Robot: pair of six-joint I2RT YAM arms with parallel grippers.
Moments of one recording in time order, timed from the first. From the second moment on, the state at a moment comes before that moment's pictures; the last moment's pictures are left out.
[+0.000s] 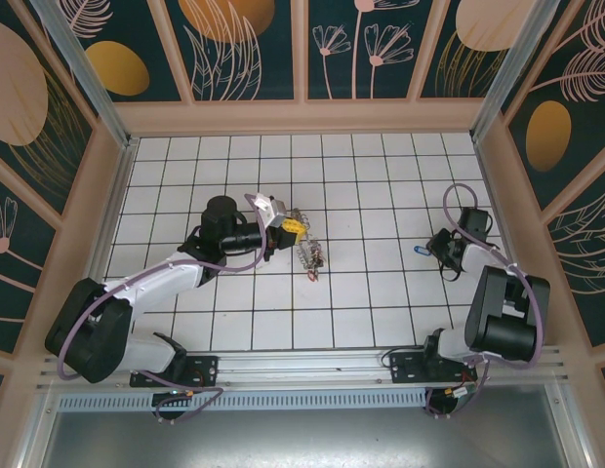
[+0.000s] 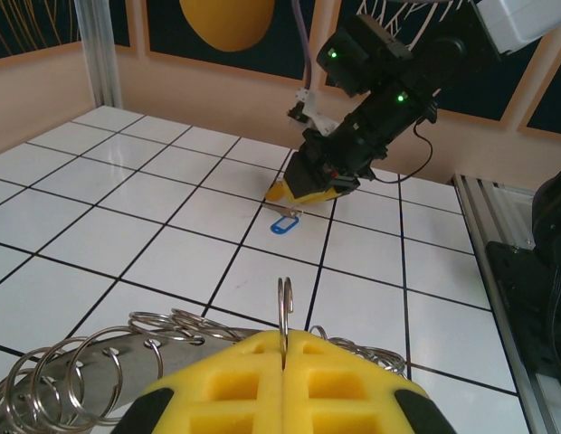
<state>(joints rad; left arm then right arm) -0.56 1.36 0.68 0.46 0.78 0.02 -0.25 1.41 0.61 -0.23 -0.18 0.47</state>
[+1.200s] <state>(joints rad) -0.56 1.33 0.67 0.46 0.78 -0.01 0.02 1.45 0.71 -0.32 -0.11 0.41</state>
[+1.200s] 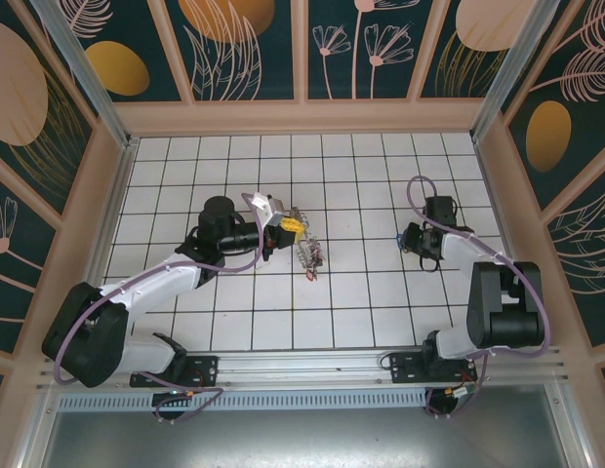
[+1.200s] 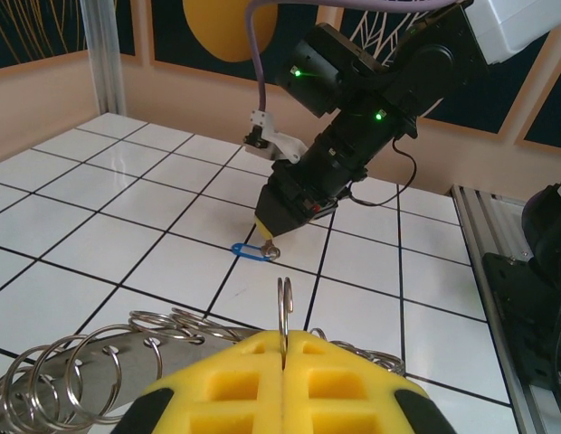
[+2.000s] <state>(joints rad) -0.56 1.33 0.67 0.46 0.78 -0.02 0.08 1.51 0.72 -0.34 -0.10 0.41</state>
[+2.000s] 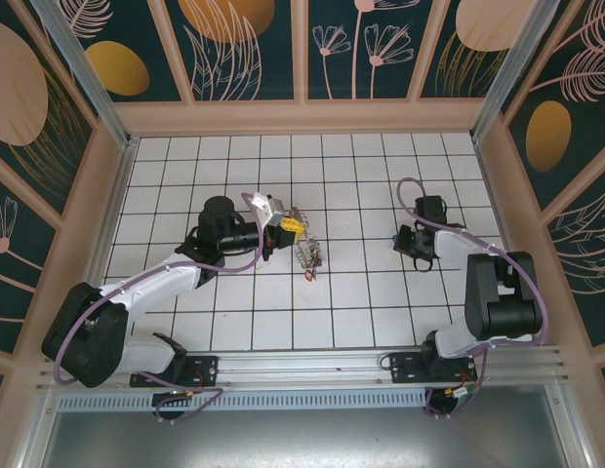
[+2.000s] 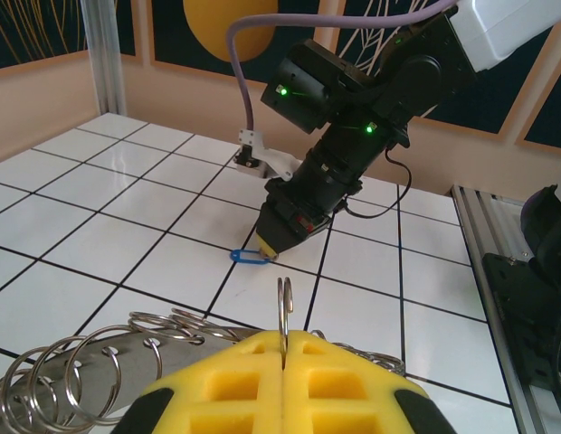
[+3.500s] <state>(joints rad) -0.56 1.20 0.59 0.50 0.60 -0.02 0.54 1.31 0.80 -0.66 -0.56 0.32</state>
